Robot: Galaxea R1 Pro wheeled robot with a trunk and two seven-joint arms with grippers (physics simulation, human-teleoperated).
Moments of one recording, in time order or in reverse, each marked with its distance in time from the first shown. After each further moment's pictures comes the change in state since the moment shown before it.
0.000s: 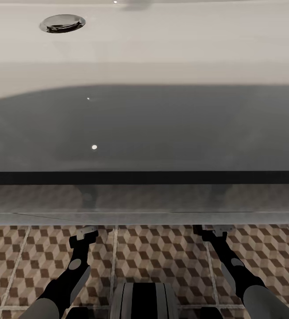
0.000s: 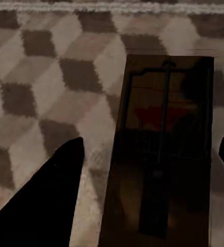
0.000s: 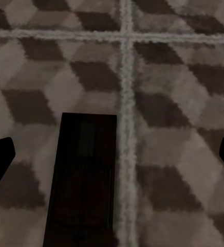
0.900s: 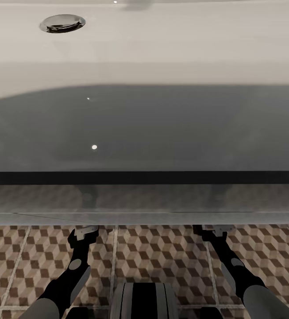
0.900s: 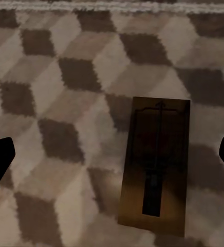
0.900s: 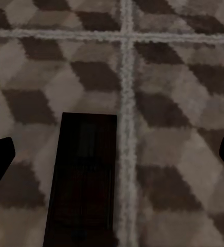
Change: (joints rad) left arm 0.000 -0.001 -0.001 0.001 0.002 -0.001 -0.001; right arm 0.000 0.000 0.000 0.000 0.002 0.000 0.000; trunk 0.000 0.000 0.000
